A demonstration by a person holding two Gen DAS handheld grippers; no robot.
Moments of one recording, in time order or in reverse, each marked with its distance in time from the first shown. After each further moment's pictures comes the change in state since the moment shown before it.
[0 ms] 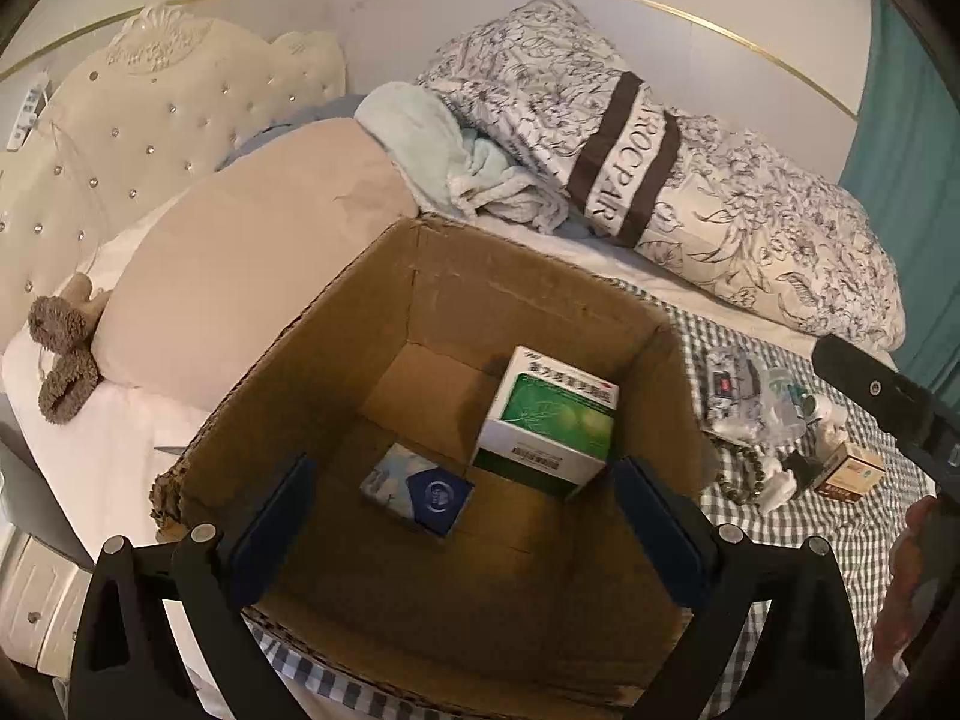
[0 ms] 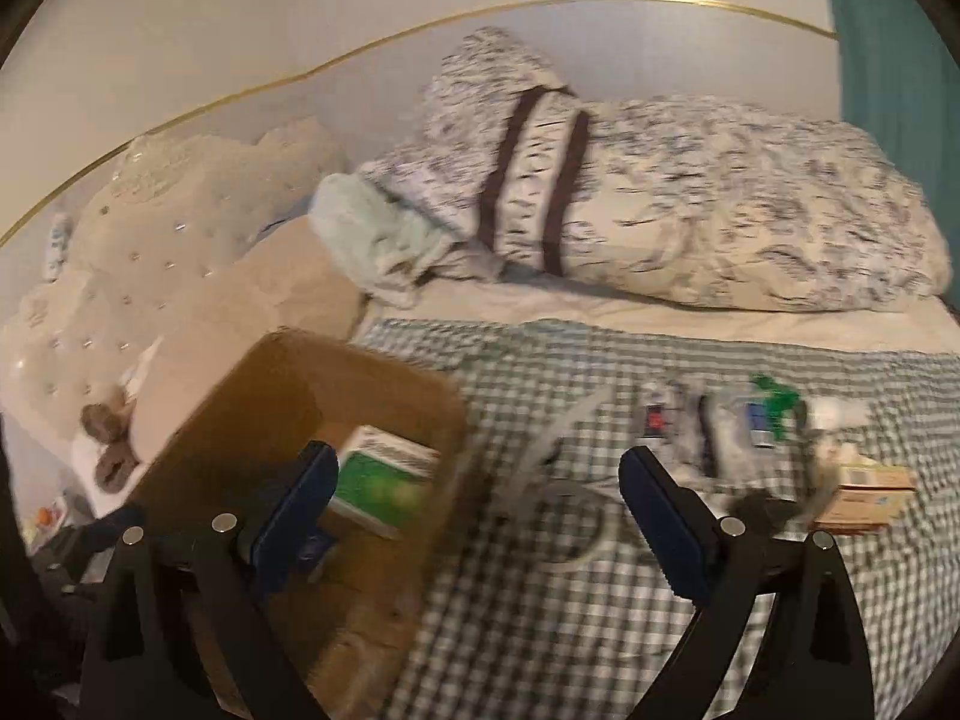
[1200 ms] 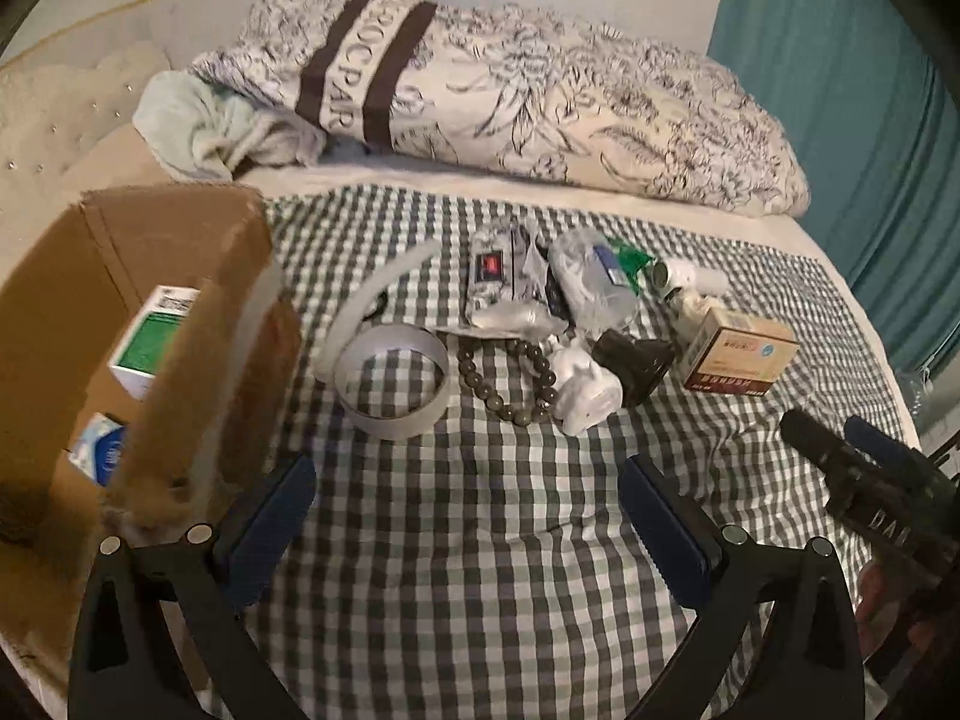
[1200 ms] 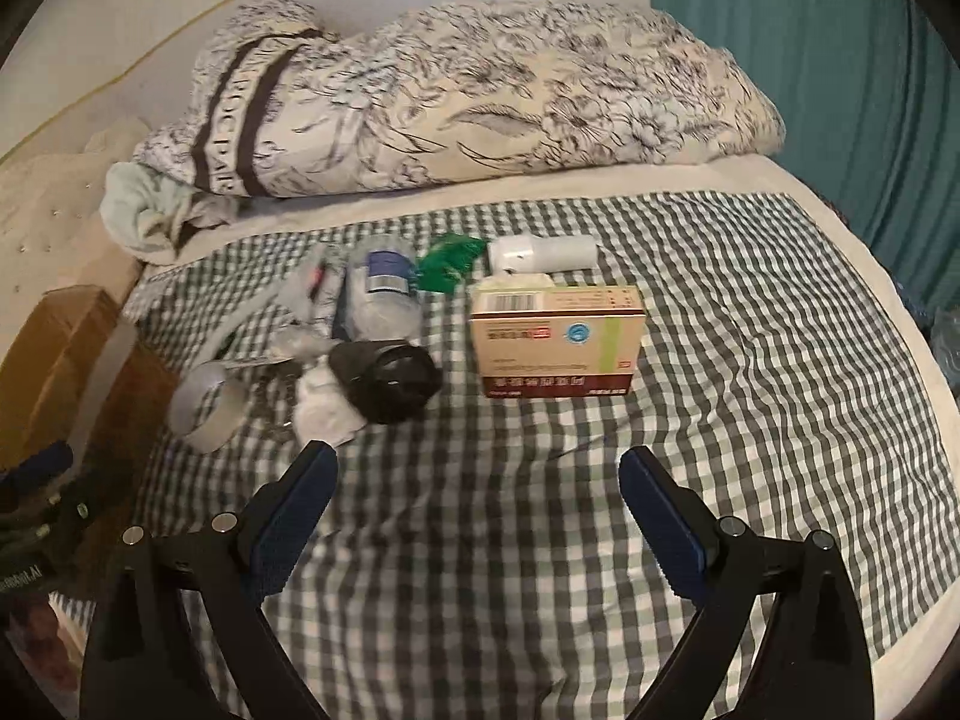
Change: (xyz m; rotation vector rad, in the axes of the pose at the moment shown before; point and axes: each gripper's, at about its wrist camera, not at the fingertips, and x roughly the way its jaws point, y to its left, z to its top) left arm 0.054 -0.212 -0.065 0.225 0.135 -0.194; right arm -0.023 -0.238 -0.092 0.182 0.138 -0.296
